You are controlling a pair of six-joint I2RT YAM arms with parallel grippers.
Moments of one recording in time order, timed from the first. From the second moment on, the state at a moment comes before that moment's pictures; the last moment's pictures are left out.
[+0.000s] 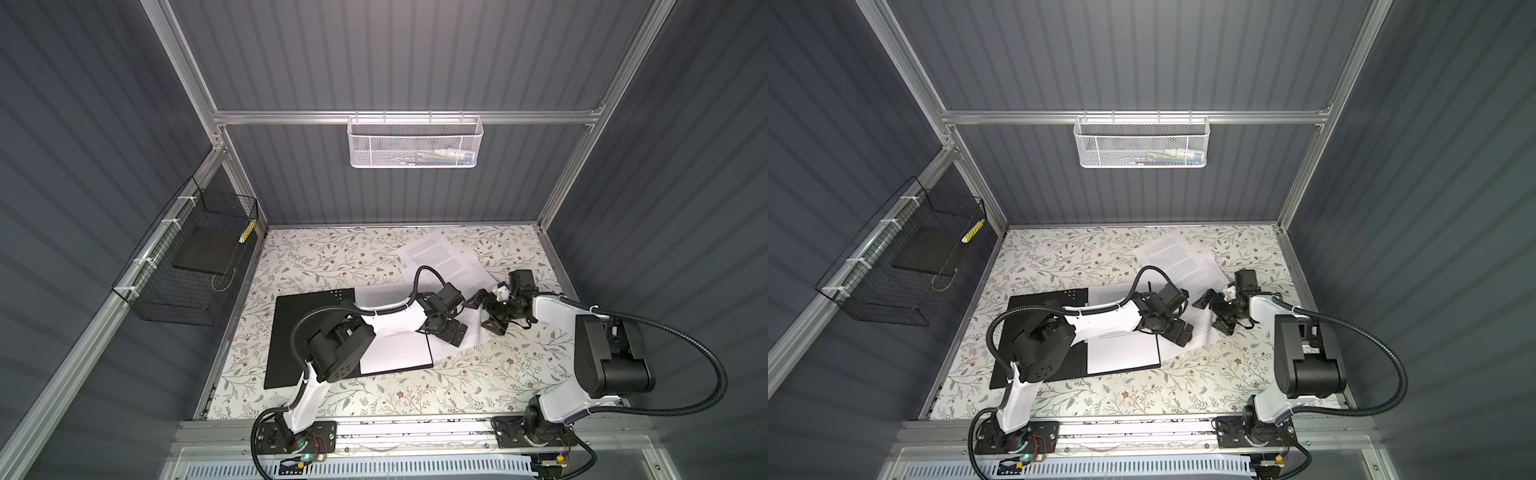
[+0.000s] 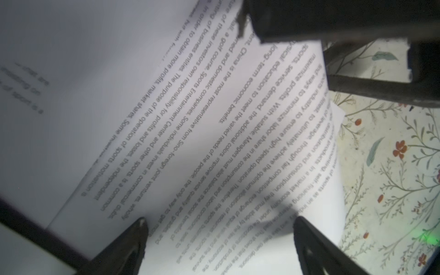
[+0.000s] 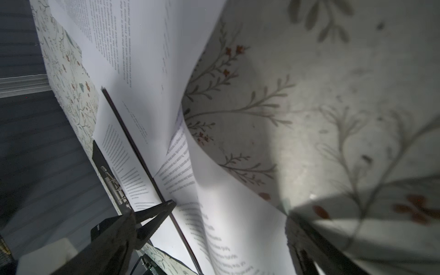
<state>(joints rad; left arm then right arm) -1.00 2.11 1.52 -0.49 0.11 -0.38 0.02 1.61 0.79 -0.35 -0.61 0.65</state>
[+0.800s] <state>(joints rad) -1.00 2.11 1.50 -0.48 0.12 -0.36 0.02 1.76 0.98 -0.44 -0.67 0.47</state>
